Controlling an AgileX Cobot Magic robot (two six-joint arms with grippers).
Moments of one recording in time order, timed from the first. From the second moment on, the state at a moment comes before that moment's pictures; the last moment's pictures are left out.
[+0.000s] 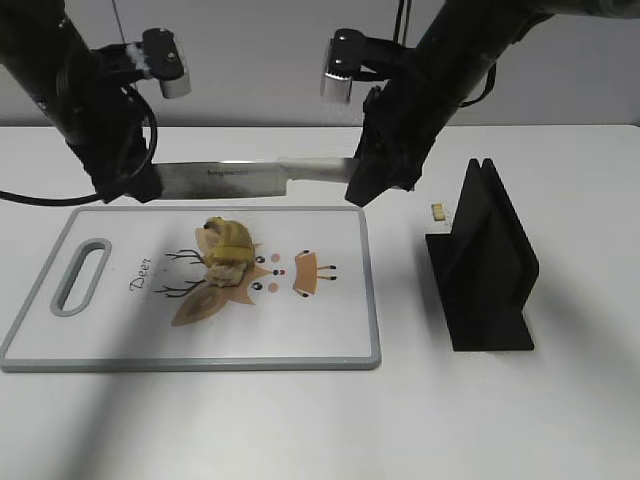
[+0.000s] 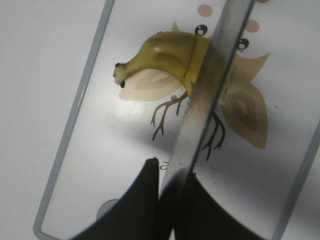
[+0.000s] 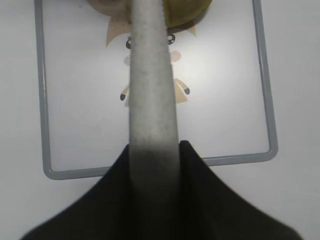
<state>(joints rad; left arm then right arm) -0.27 1.88 -1.45 -0.30 1.00 1.21 0.40 2.09 -1.69 0.51 1.05 -1.19</state>
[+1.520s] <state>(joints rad) -0.29 2.05 -1.45 -0.33 0.83 1.18 0.40 2.24 -1.74 0.40 0.97 -1.18</state>
